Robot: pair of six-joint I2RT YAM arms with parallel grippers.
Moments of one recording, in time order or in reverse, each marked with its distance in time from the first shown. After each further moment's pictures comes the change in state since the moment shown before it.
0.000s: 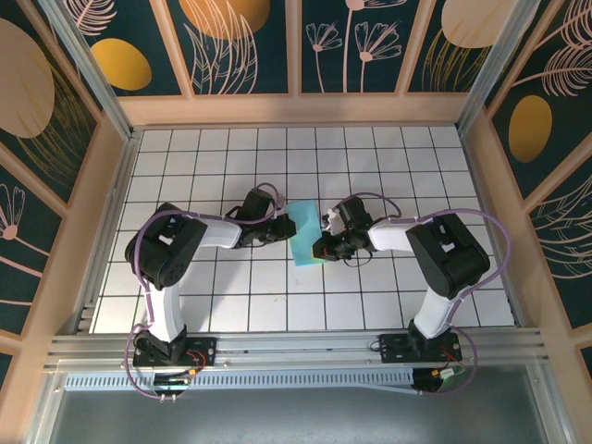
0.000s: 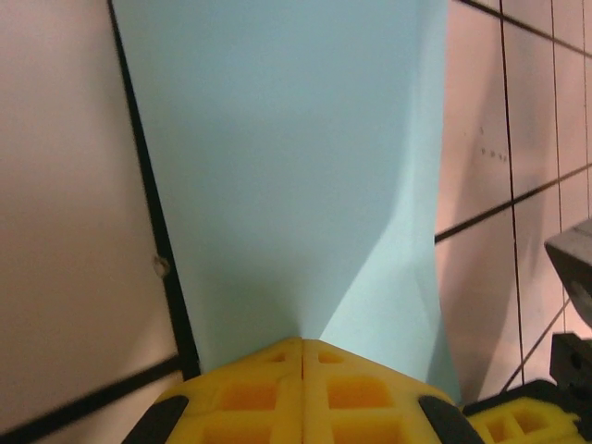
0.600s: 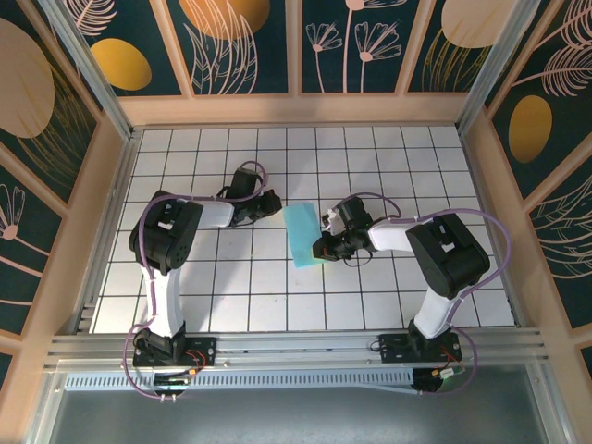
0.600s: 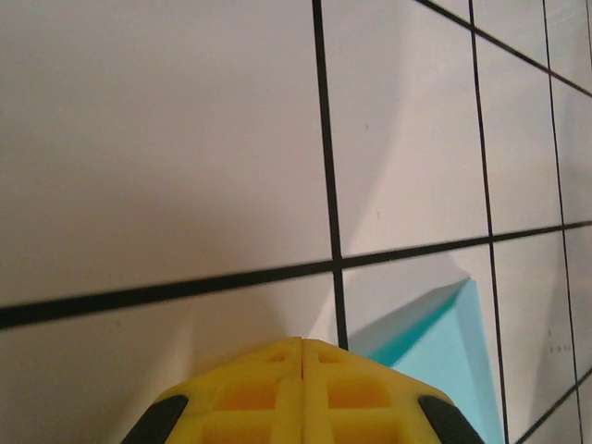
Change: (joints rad) left arm 0.147 0.113 0.188 -0.060 -0.069 0.064; right arm 0.000 0.000 0.000 0.000 0.000 0.000
